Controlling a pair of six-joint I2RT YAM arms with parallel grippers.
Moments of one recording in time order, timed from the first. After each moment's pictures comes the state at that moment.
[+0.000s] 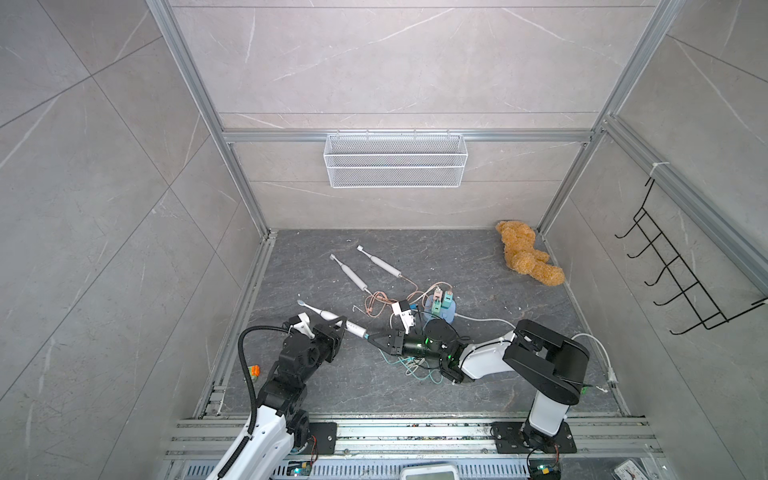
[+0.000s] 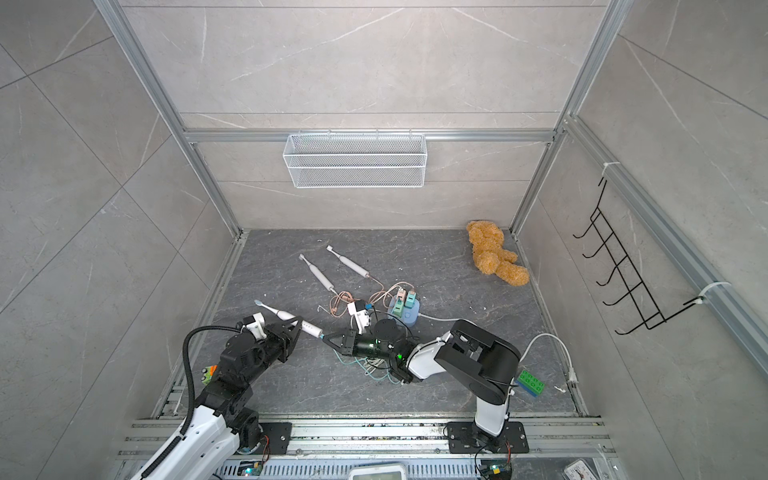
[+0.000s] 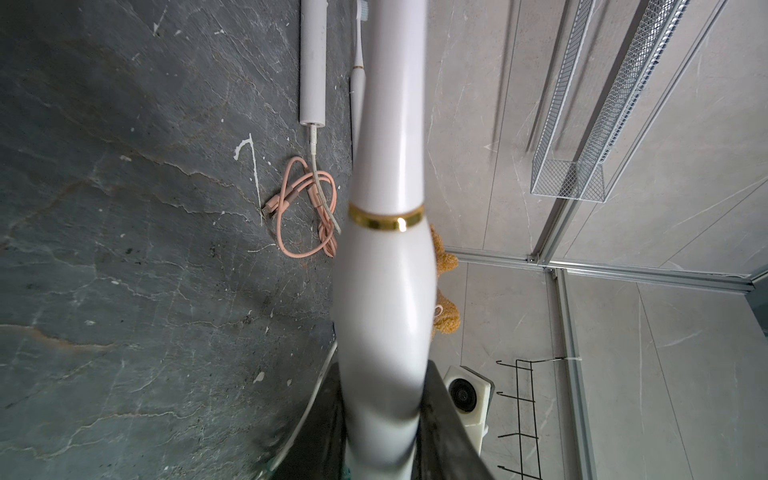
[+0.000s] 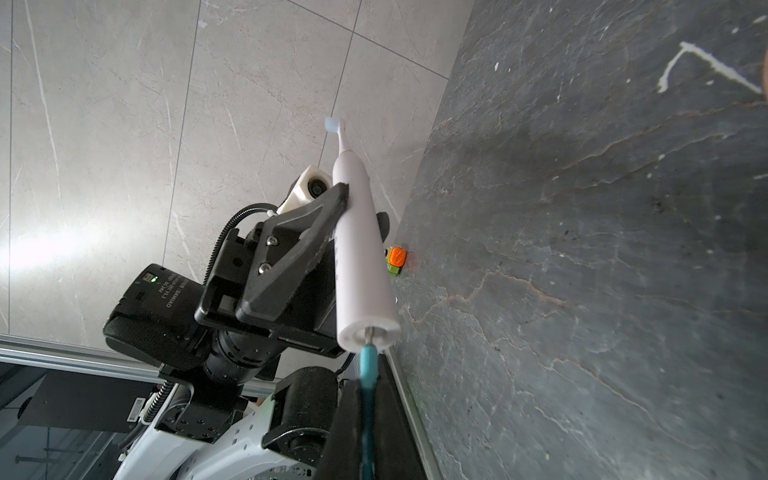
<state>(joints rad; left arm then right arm) -0.36 0.52 0.19 0.06 0.19 -1.44 0.95 1.82 0.65 1.09 -0.42 1.17</state>
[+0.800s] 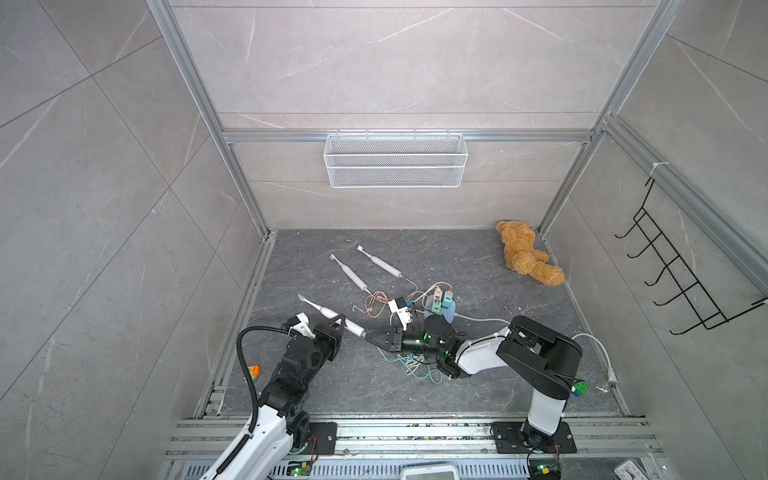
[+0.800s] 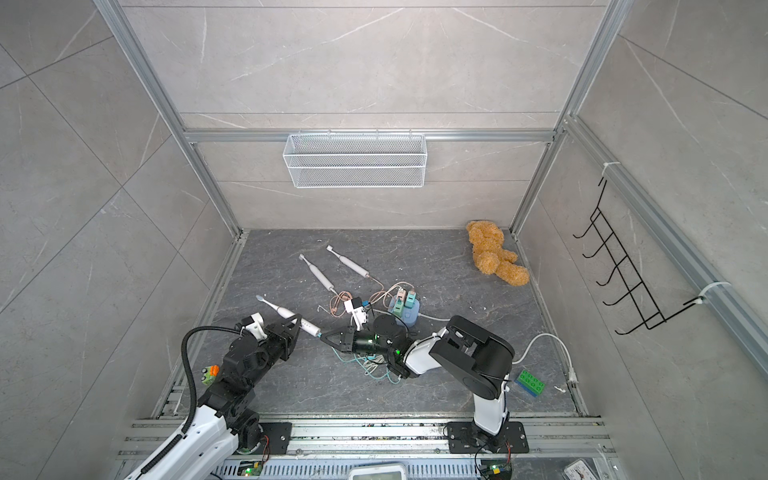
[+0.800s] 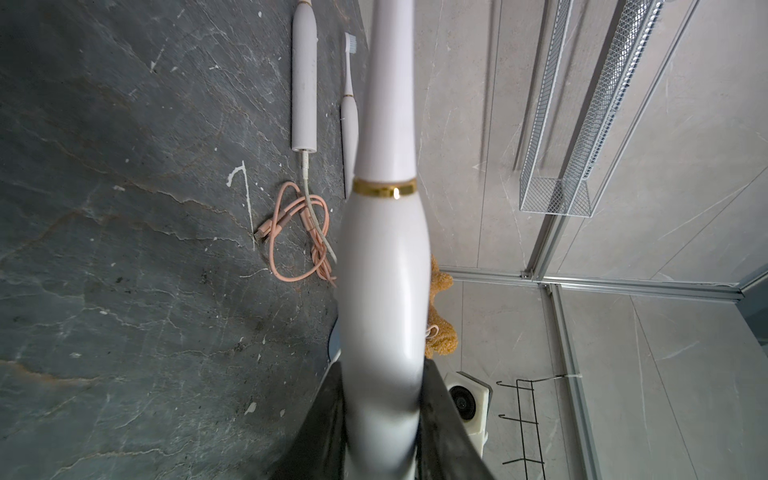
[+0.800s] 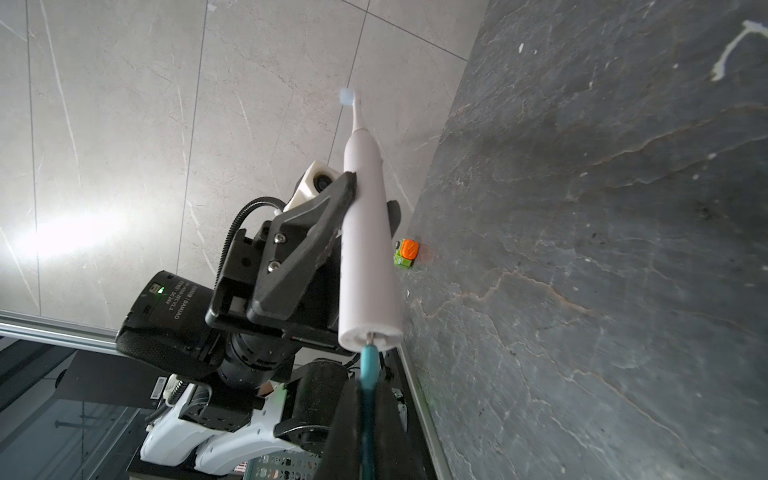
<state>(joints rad) -0.45 0.54 0.16 0.14 0.05 -1.44 0.93 1.86 0.69 1.14 -0.51 1.19</state>
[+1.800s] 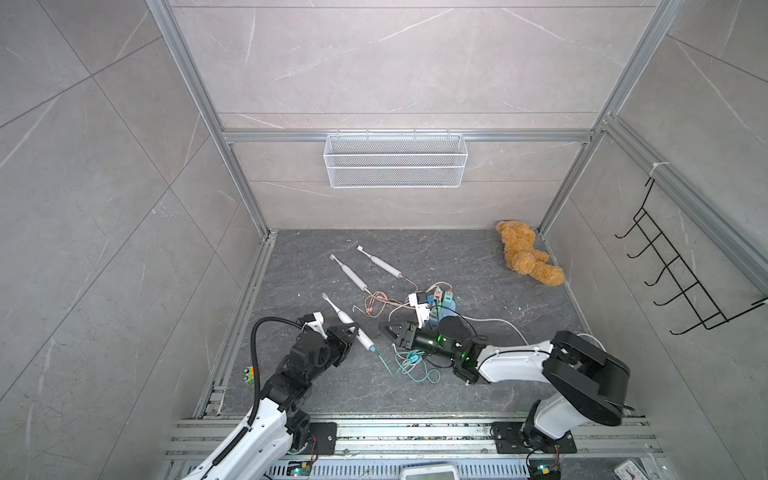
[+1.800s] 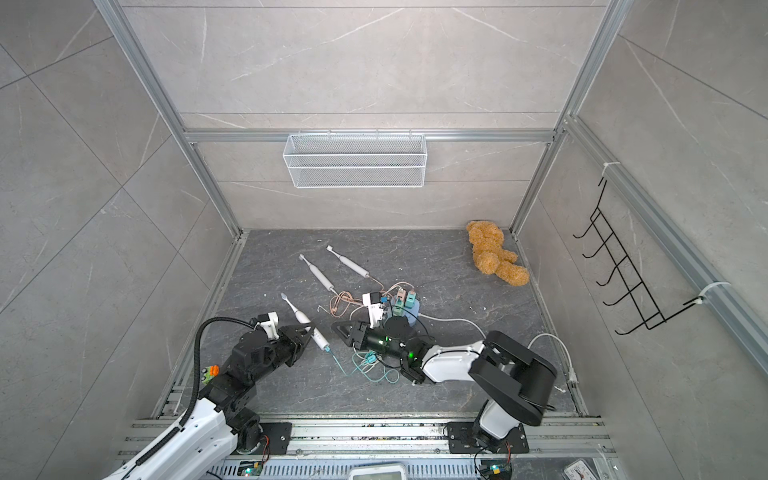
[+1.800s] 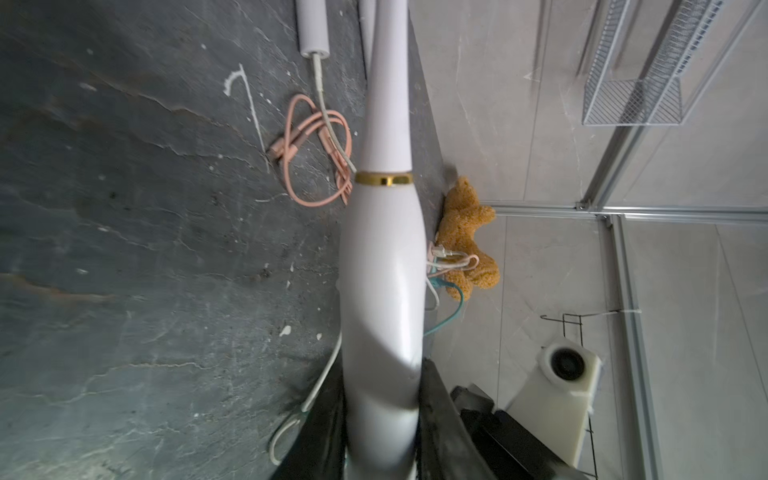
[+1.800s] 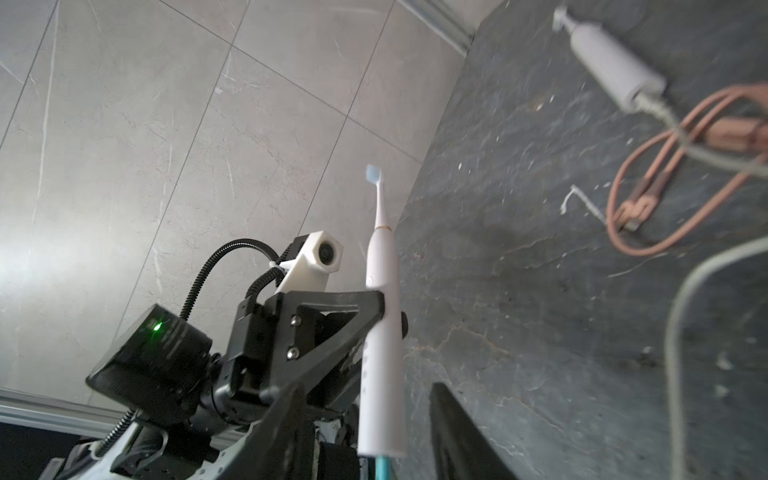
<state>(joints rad) -0.42 0.64 0.28 -0.06 0.19 -1.32 0.93 1.51 0.55 0.89 -0.19 0.98</state>
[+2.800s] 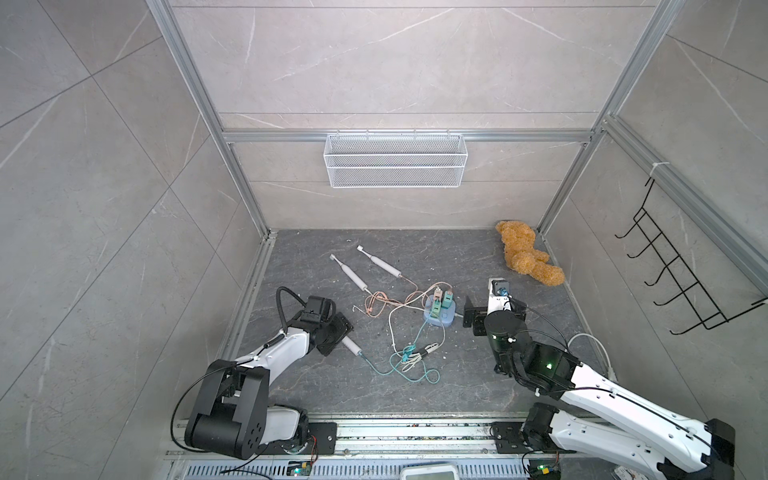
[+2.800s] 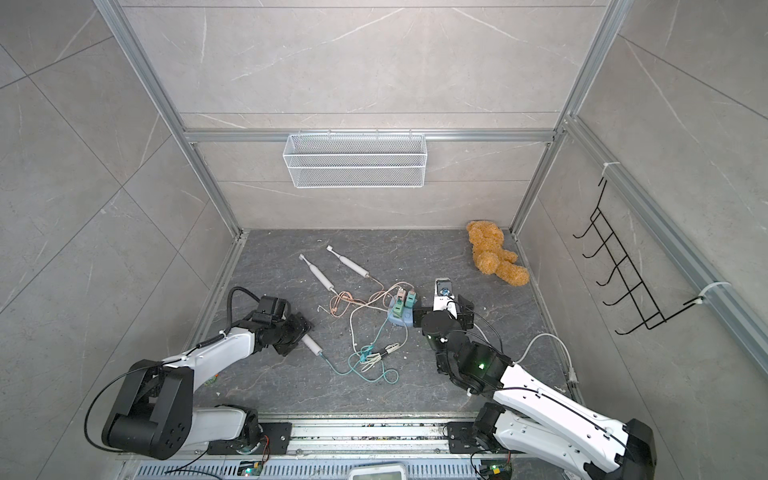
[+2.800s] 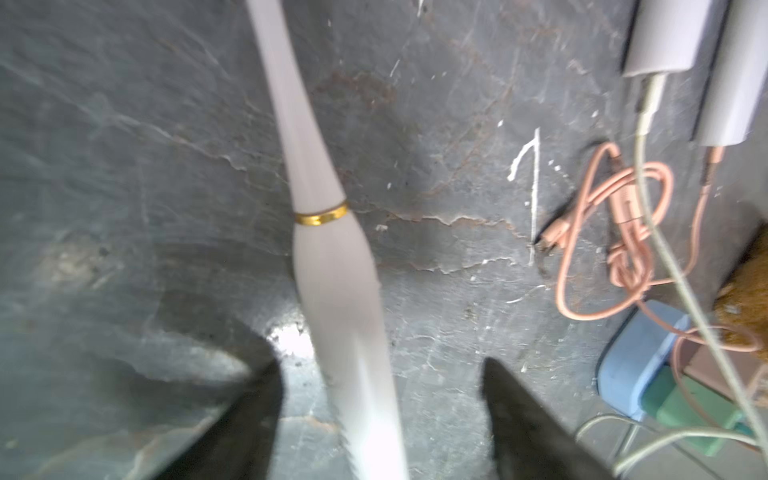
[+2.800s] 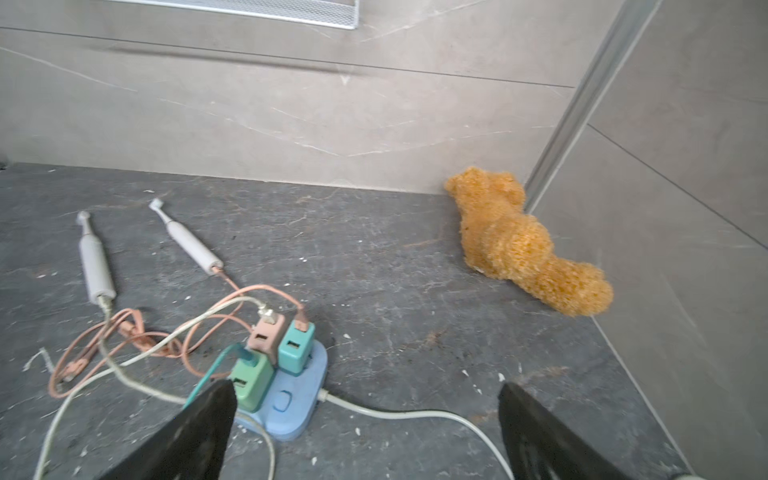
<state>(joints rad) -0.25 1.31 0.59 -0.35 0.16 -0.95 0.84 0.86 0.72 -0.32 0.88 0.27</state>
